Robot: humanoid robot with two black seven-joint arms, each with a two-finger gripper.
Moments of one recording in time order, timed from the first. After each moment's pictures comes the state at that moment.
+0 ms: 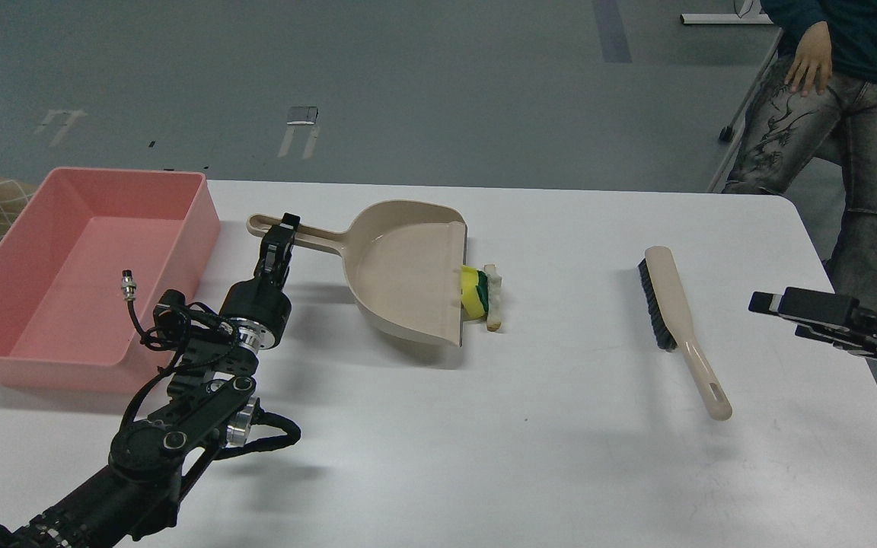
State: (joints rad) left arm -0.31 0.17 -0.93 -0.97 1.08 0.36 -0.38; right arm 0.64 -1.21 0.41 1.54 -1.10 0.41 0.17
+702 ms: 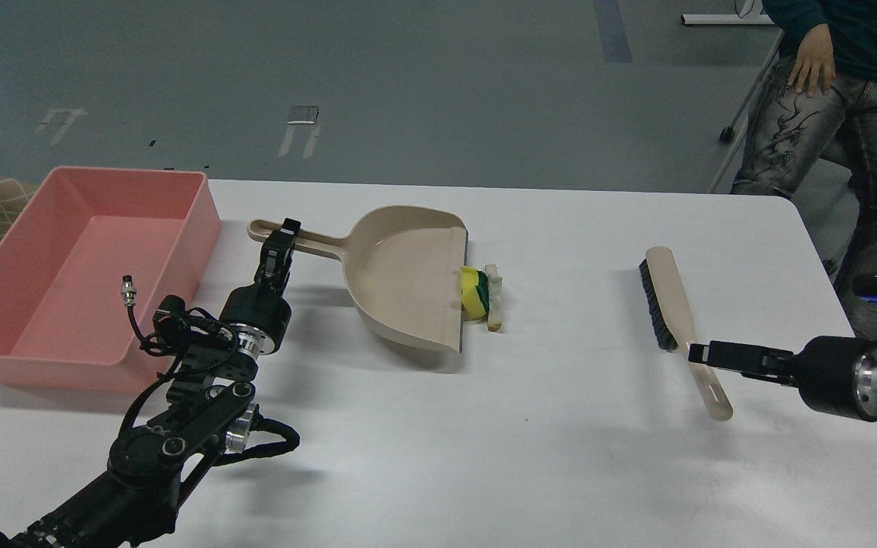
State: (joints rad) left arm -0.30 0.17 -0.93 -0.97 1.08 0.36 -0.39; right arm 0.62 -1.01 0.40 1.53 -1.22 0.39 0.01
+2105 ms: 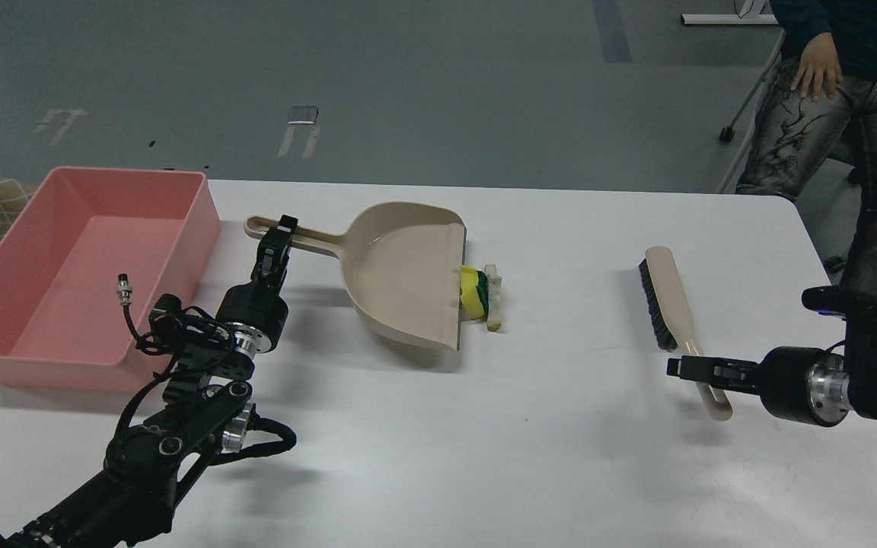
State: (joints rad) left arm -0.30 0.18 -0.93 -0.97 1.08 0.36 -0.41; right arm 0.60 -0.90 0.40 1.47 -1.28 0.40 -0.06
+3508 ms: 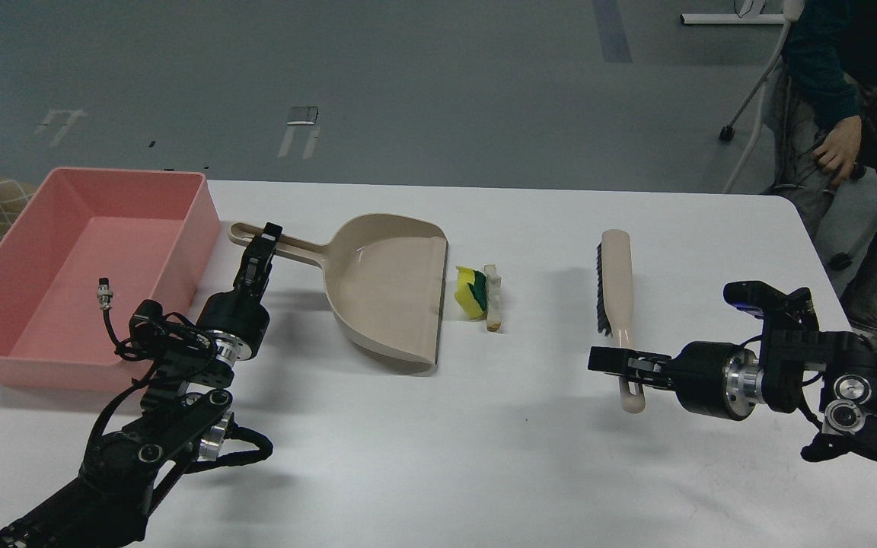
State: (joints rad) left arm -0.27 0.24 -0.91 -0.97 1.09 0.36 -0.43; right arm 0.59 -0.69 0.45 1.47 -1.21 0.39 -0.08
